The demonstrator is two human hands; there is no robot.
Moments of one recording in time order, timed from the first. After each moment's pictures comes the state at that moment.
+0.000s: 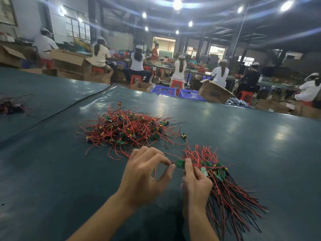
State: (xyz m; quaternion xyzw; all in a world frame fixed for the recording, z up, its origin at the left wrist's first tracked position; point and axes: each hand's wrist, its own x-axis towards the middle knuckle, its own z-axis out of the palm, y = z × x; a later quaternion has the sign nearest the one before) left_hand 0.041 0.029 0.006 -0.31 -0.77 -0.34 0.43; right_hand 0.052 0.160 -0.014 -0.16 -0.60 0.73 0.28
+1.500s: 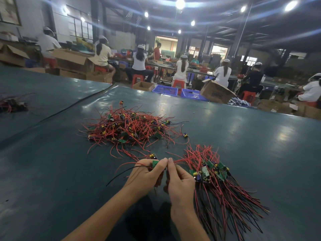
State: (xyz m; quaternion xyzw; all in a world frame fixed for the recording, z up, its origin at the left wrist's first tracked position) left_hand 0.028 0.030 -0.011 -0.17 -0.73 -0.66 0.01; right_hand 0.064 0.127 -0.002 -0.10 -0.60 0.78 0.15
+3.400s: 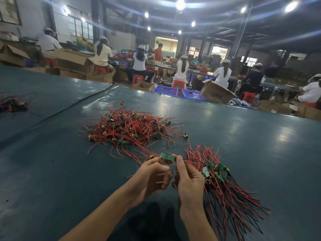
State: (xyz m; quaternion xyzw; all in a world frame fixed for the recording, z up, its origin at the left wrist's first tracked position) left_hand 0.044 0.033 0.022 -0.13 -0.61 -0.76 -0.18; right_hand 0.066 0.144 0.003 -0.07 -0.60 0.78 0.19
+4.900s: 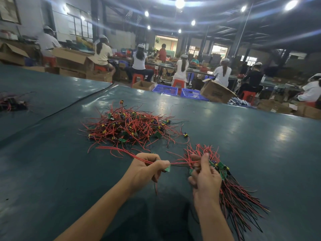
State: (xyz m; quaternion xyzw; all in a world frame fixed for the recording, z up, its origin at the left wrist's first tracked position) left_hand 0.031 0.022 0.009 -0.21 -0.67 -0.71 -0.02; right_hand 0.053 0.179 0.007 -0.16 -0.51 0.82 0.23
